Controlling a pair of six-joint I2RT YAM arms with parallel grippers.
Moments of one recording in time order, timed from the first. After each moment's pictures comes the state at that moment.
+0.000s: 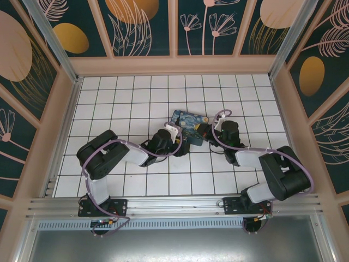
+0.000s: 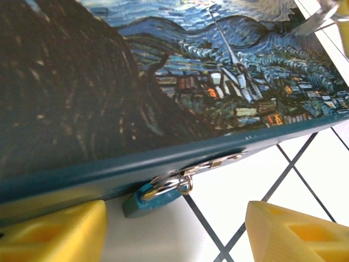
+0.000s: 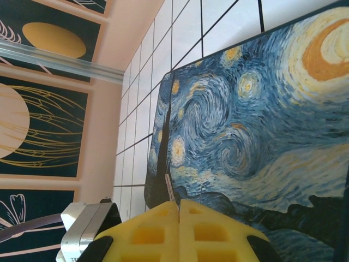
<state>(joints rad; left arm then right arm) -0.83 1.88 0.70 0.63 0.16 -0.49 0.42 1.44 0.40 0.71 -0.40 1.06</state>
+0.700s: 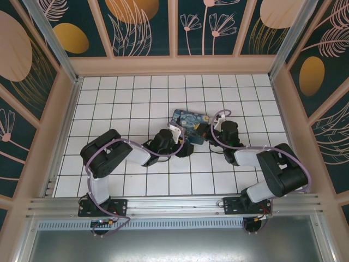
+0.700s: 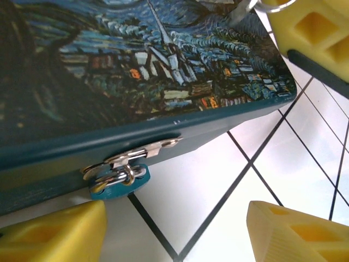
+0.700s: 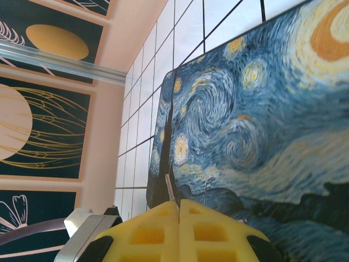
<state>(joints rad) -0.84 1.92 0.73 0.68 0.25 -0.55 0.42 1.47 0.40 0.75 -0.40 1.07</state>
